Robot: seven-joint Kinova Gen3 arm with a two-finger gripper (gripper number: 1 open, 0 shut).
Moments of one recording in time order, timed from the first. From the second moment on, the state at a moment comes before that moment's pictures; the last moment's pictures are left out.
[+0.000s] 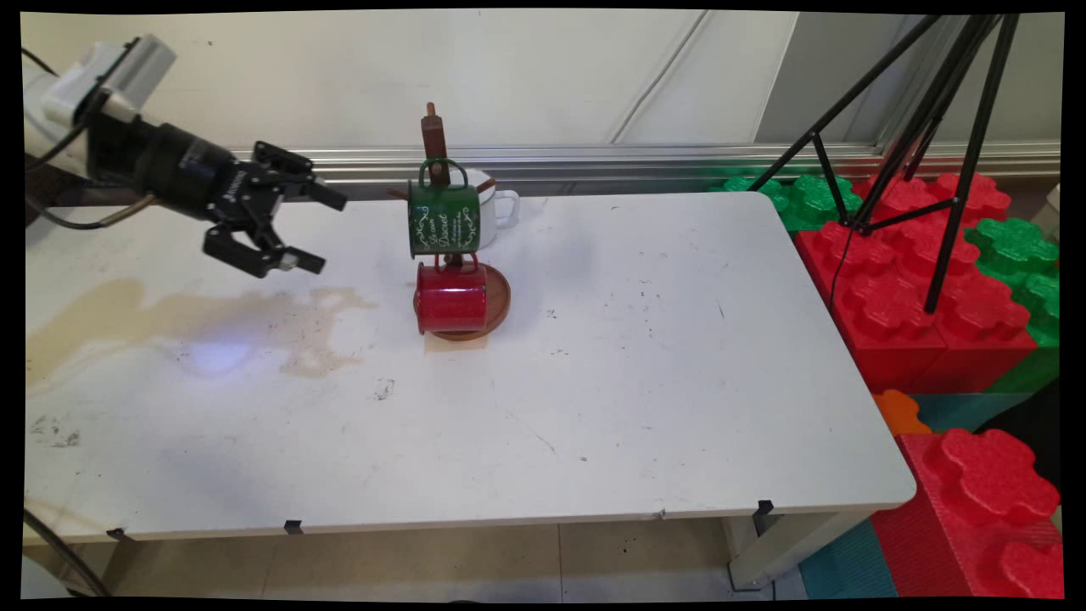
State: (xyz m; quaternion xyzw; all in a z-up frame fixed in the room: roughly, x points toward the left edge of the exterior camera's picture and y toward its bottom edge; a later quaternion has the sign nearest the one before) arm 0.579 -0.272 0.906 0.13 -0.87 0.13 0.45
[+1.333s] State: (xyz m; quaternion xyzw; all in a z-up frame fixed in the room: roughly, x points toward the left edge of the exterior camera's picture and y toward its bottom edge) arm 0.636 -0.245 0.877 0.13 -0.88 0.12 0.44
